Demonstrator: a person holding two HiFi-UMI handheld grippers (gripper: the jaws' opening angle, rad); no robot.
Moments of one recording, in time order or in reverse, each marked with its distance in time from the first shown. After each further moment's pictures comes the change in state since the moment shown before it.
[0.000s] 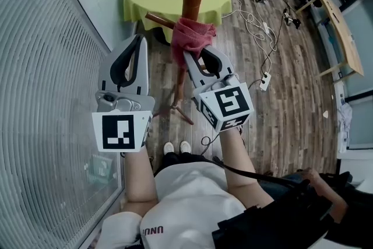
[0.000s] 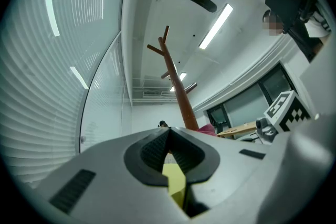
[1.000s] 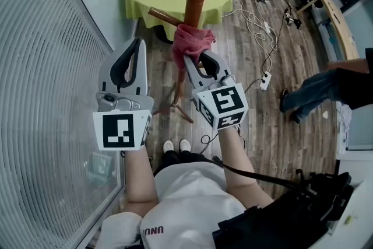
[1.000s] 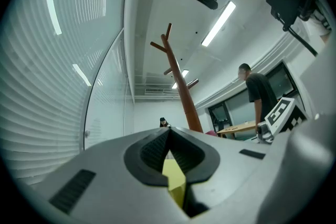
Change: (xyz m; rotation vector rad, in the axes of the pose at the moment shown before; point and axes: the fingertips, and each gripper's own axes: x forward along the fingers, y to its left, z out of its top) left arm -0.008 0.005 -0.012 0.013 0.027 0.012; right arm 0.003 0.002 -0.032 0.013 0.079 -0.002
